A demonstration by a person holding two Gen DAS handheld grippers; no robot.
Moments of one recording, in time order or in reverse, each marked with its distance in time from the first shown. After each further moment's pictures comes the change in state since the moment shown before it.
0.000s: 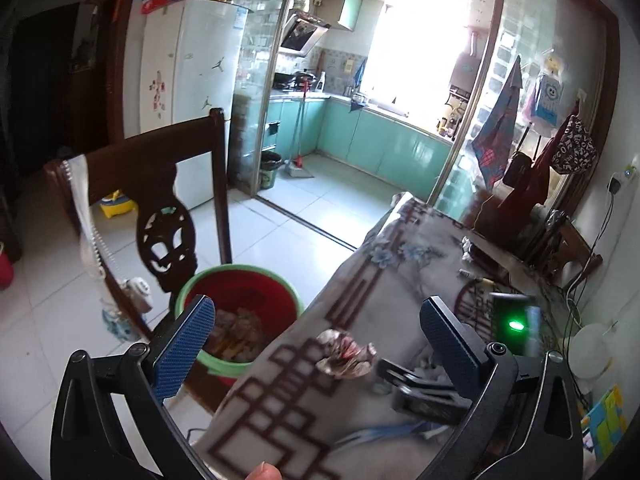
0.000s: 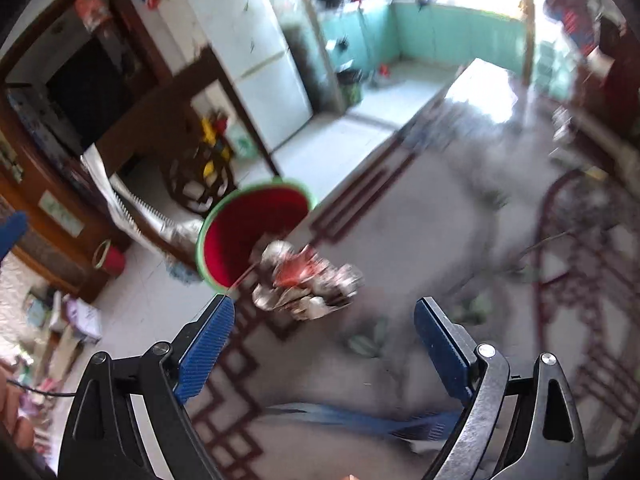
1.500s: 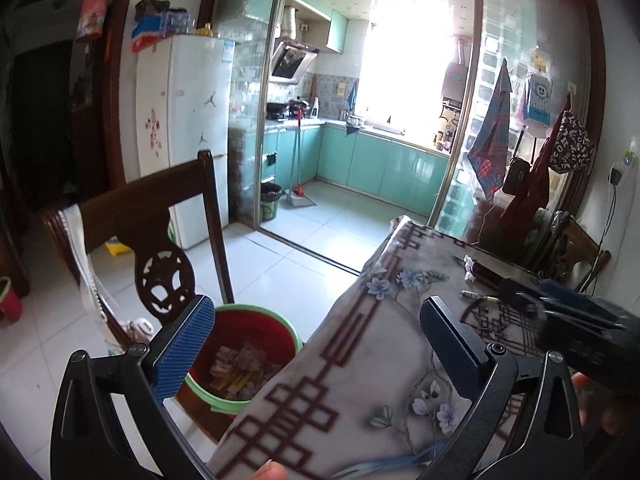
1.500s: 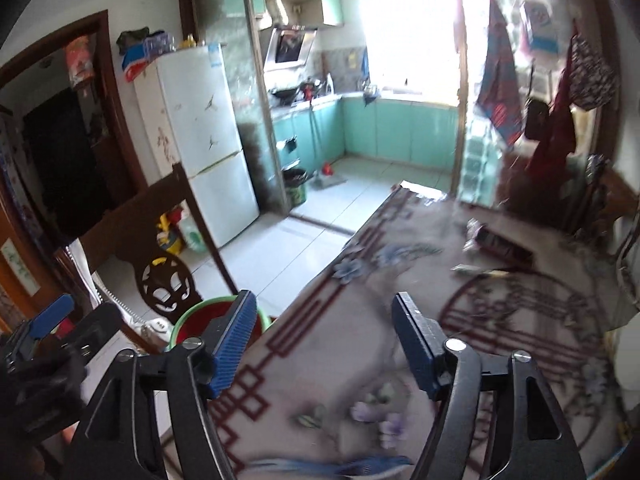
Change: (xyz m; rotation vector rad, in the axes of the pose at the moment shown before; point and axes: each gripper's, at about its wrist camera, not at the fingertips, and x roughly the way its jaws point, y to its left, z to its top) left arm 0.000 -0.043 0.022 0.088 -0.108 0.045; right arm -0.192 0.016 0.032 0.002 -0.435 -0.276
